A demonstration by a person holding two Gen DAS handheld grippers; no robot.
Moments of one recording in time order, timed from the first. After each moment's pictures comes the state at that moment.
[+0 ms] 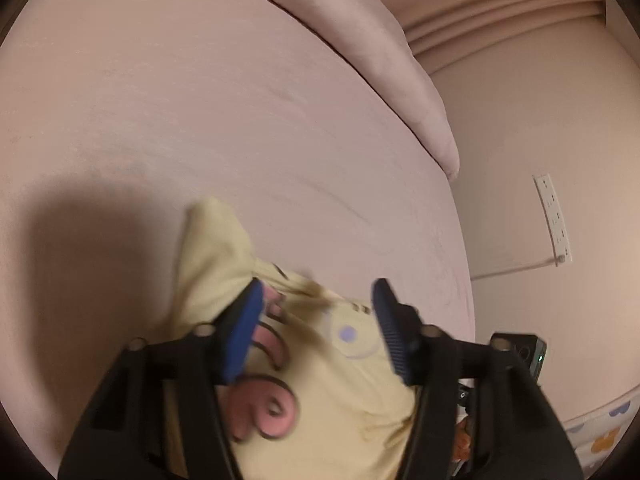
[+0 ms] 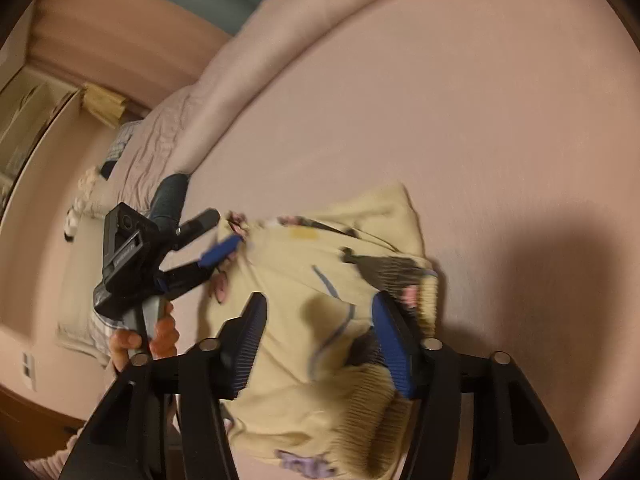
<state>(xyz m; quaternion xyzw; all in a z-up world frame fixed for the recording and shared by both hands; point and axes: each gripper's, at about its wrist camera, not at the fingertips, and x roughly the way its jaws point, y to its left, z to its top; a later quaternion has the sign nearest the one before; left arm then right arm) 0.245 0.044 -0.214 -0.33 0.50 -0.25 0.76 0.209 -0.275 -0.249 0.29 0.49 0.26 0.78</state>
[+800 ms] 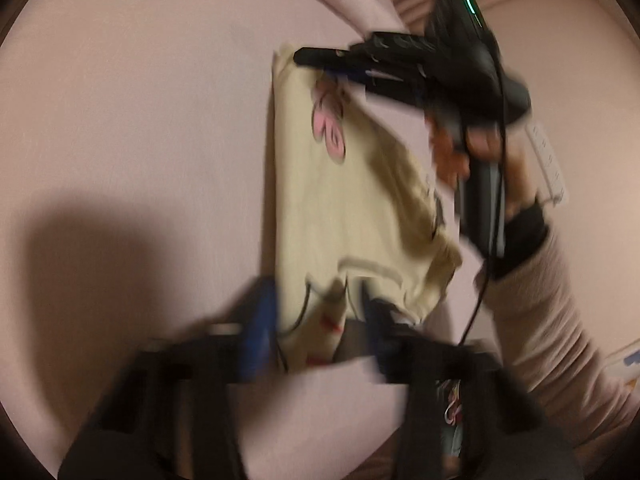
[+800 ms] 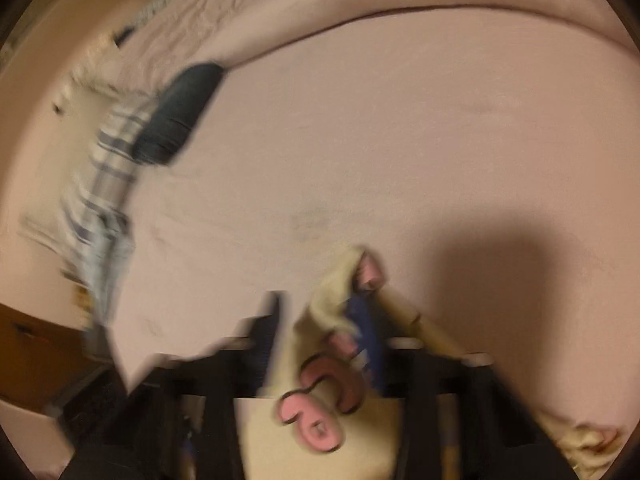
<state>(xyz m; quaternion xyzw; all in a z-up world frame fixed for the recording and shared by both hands) 0.076 0.081 -0.220 -0.27 0.53 -0.27 0.76 0.310 -0.068 -0.214 0.04 0.55 0.34 0.76</state>
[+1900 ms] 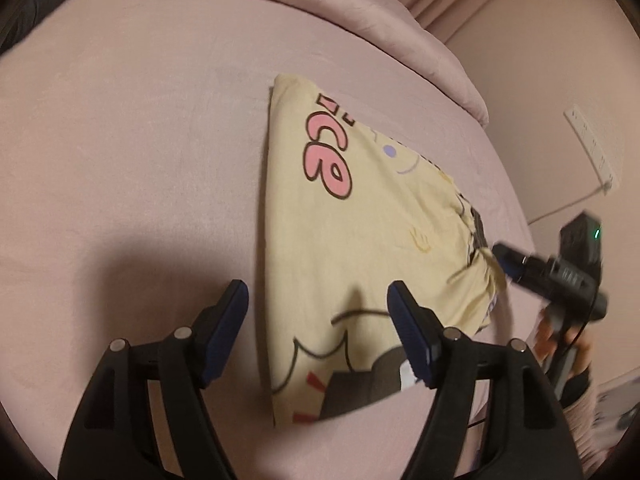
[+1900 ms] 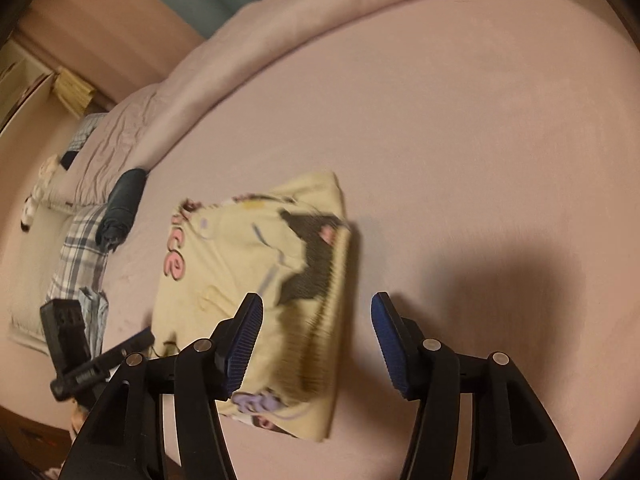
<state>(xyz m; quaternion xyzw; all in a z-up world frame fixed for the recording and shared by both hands) 0.094 0.057 -0.204 -0.19 0.51 -0.19 0.82 0.153 -0.296 -0.220 0.22 0.49 0.17 0.83</state>
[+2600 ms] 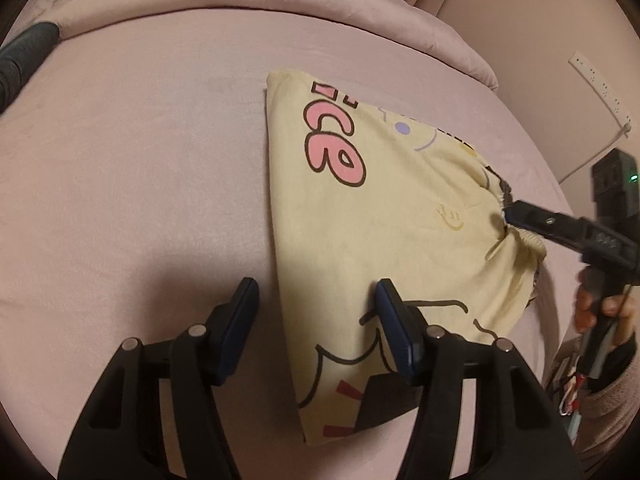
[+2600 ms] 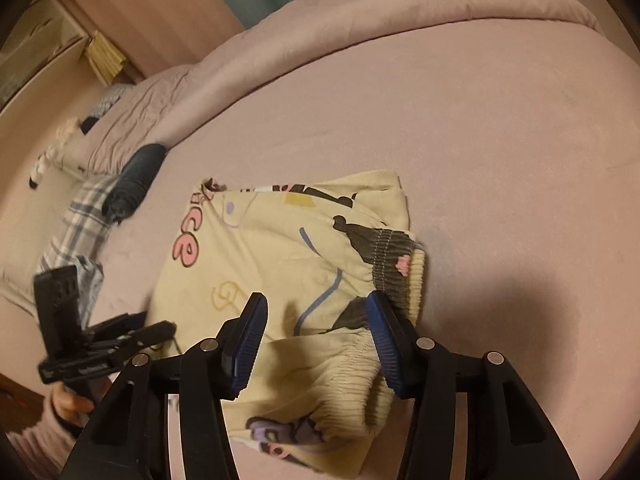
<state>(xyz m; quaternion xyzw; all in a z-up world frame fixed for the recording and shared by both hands) 0.086 0.032 -0.205 -0.07 0.49 -0.17 0.85 0.156 -0.261 -0.218 0.16 0.45 0.21 0.85</state>
